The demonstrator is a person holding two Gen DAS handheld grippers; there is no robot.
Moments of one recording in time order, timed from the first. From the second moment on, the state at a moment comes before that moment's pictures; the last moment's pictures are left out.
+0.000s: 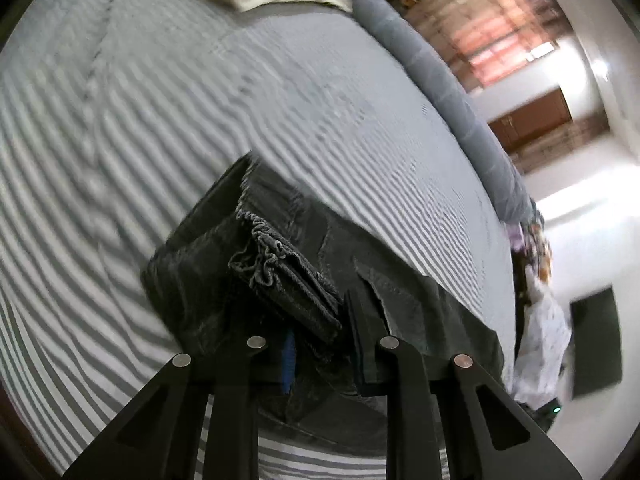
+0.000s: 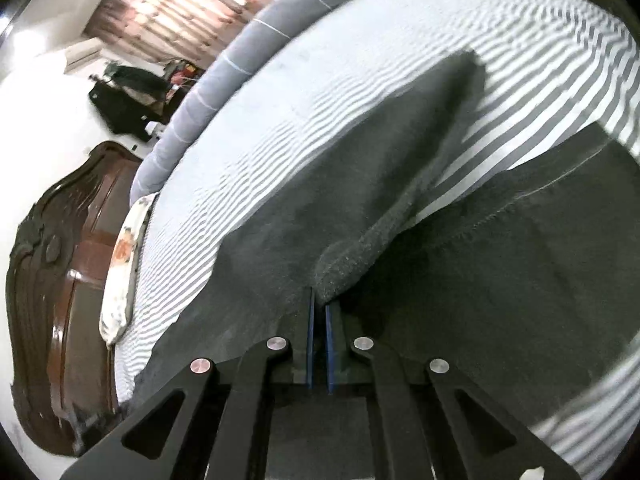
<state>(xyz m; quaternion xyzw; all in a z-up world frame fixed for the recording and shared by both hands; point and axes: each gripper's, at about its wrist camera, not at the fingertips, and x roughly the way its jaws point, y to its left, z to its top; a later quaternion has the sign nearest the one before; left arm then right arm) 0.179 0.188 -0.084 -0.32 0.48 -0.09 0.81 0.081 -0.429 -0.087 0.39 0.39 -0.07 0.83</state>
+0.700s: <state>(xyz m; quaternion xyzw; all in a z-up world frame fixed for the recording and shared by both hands) 0.174 0.172 -0.126 -0.07 0.55 -0.07 0.83 0.018 -0.393 -0.145 0.39 0.48 -0.09 0.78</state>
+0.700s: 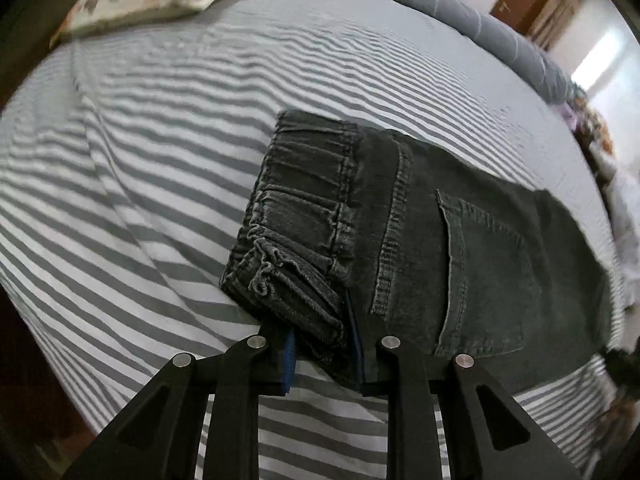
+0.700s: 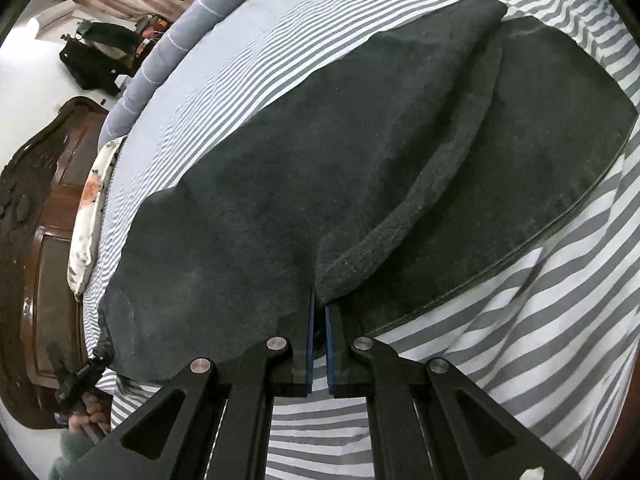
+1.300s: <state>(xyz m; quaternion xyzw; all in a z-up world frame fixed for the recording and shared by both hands) 0.084 0.067 -0.040 0.05 0.42 -0.16 0.89 0.012 -0.440 -0.150 0.48 0.42 -0.06 0.77</state>
